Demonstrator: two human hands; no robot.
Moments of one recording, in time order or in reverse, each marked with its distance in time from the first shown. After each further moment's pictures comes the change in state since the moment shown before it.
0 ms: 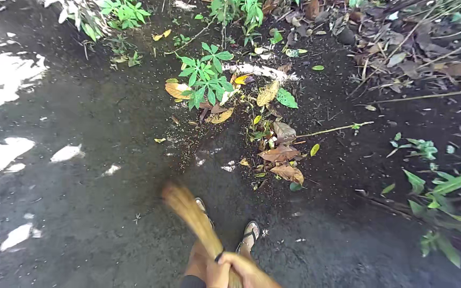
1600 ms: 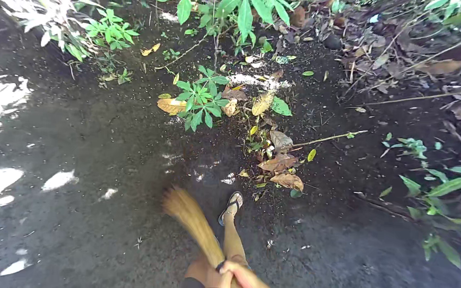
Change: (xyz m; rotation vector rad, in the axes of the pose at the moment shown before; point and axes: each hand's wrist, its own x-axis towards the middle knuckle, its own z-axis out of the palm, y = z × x) left_hand 0.017 0.094 -0.031 0.179 -0.054 -0.081; right_hand -0.008 -0.066 0.038 0.233 -0.042 -0.035
